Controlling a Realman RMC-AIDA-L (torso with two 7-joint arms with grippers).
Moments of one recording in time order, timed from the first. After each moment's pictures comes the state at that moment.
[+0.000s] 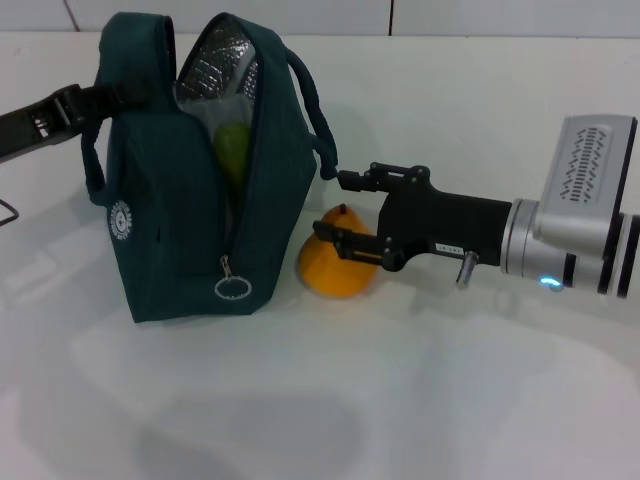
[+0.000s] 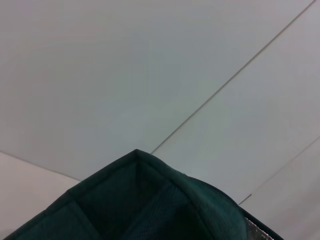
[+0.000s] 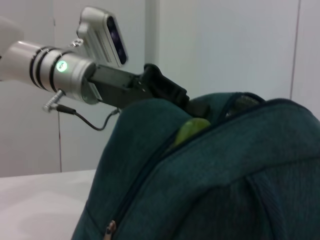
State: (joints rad) left arm -0.42 -2.04 0.50 0.76 1.83 1.54 -2.04; right arm 0.63 2.03 -1.99 -0.52 -0.66 -0.95 0.83
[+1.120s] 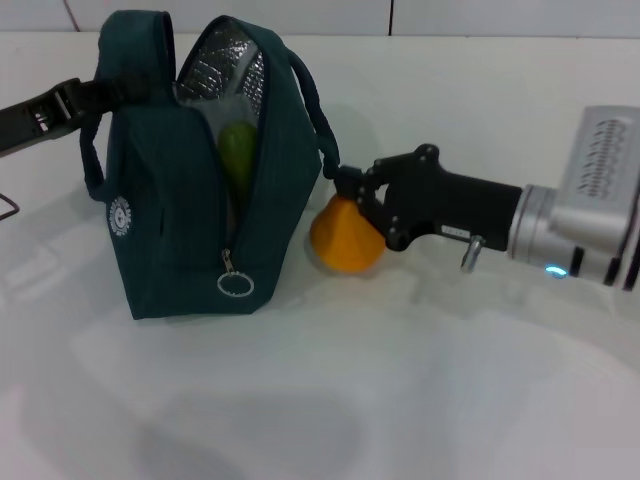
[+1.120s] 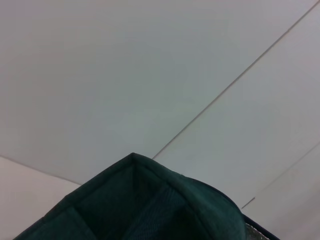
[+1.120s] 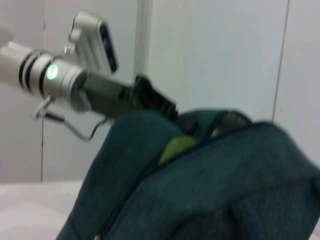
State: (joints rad) left arm -0.43 -2.04 0.50 0.76 1.83 1.52 -2.04; right arm 0.61 2.03 -1.97 -0.52 -0.59 -0.96 0.74
